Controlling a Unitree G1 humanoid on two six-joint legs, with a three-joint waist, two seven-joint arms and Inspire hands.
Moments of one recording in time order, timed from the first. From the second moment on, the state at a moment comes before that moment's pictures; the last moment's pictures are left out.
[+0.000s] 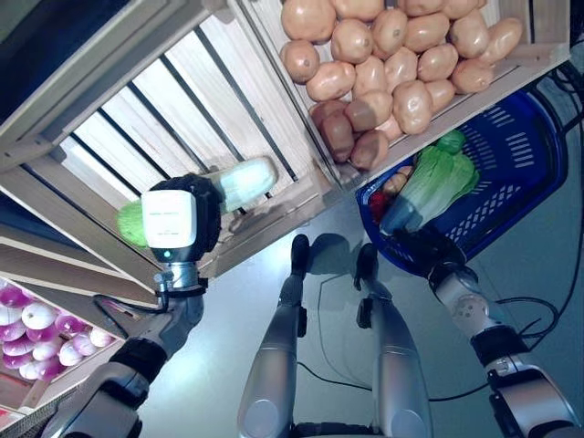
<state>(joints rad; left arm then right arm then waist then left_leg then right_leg) -0.40 0.67 -0.50 0.52 0.60 -0.04 1.13 -0.46 -0.45 0.19 0.59 1.03 0.13 -0.38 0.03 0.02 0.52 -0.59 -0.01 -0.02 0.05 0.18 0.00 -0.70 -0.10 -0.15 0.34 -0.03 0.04</state>
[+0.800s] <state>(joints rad) -0.37 0.66 -0.45 0.49 0.51 -0.05 1.09 -0.41 -0.42 0.17 0.61 1.02 0.10 -0.38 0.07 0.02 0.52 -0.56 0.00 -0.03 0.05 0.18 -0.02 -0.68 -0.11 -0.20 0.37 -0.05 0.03</state>
